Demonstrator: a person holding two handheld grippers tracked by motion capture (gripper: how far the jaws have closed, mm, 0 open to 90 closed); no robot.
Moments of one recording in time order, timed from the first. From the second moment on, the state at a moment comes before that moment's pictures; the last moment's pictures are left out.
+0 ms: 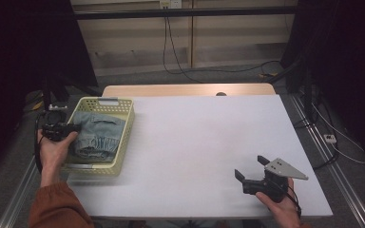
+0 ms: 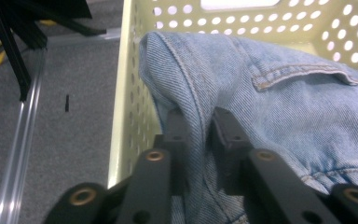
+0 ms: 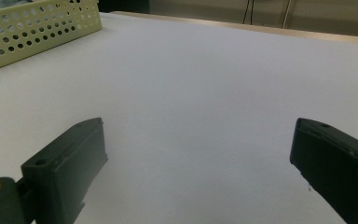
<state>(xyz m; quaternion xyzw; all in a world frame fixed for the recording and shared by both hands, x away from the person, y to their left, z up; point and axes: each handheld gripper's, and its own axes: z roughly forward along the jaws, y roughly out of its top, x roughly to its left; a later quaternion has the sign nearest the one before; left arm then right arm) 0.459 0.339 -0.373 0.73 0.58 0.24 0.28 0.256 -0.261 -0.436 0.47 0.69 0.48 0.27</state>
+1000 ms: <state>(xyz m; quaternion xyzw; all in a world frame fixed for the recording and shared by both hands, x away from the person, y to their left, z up) 0.480 0.338 -0.391 0.74 0.59 0.22 0.25 0.256 -0.262 -0.436 0.47 0.69 0.49 0.27</state>
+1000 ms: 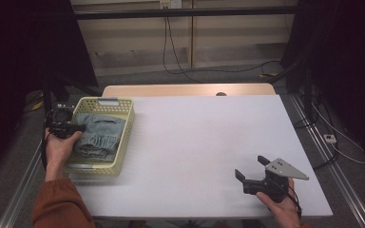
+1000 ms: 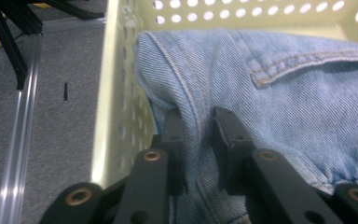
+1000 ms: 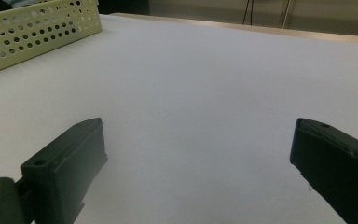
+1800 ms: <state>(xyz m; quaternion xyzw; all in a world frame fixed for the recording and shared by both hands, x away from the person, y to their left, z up) 0.498 0.329 -0.408 0.78 0.56 0.22 0.17 0.257 -0.262 -0.437 0.47 0.69 0.48 0.27</state>
